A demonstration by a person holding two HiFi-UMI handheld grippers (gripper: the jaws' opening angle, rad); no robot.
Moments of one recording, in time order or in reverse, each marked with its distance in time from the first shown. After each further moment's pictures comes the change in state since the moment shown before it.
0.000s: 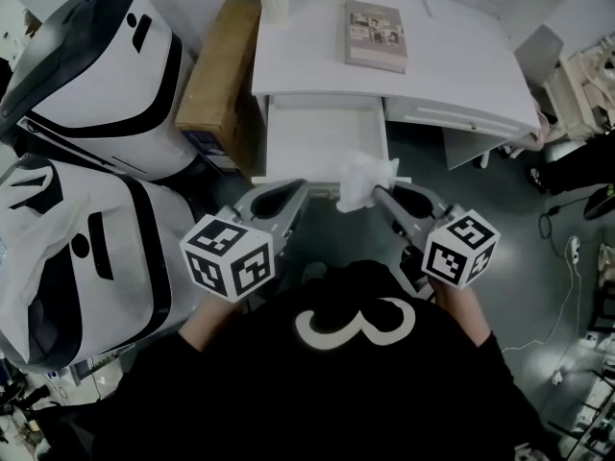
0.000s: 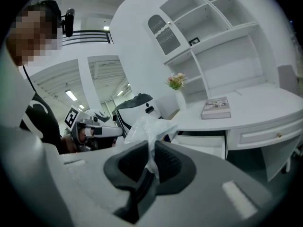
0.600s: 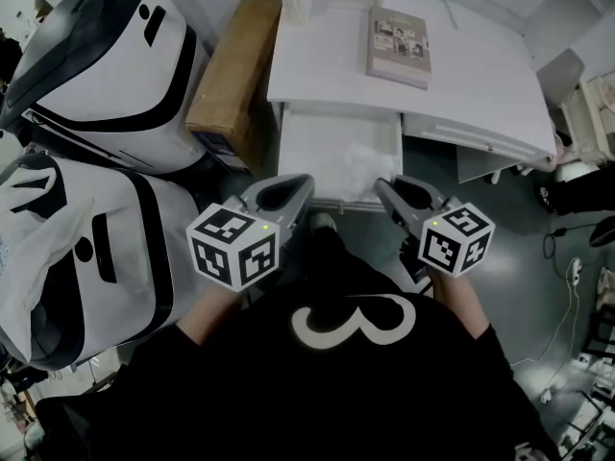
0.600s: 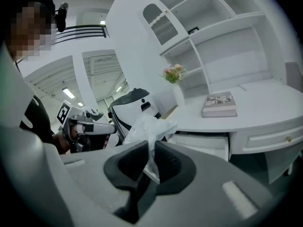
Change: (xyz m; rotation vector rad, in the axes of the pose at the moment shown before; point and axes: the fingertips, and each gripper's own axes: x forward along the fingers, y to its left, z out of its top) left arm 0.026 0.048 0.016 0.000 0.043 0.046; right arm 0.061 -0.043 0.010 0.014 0.060 0.001
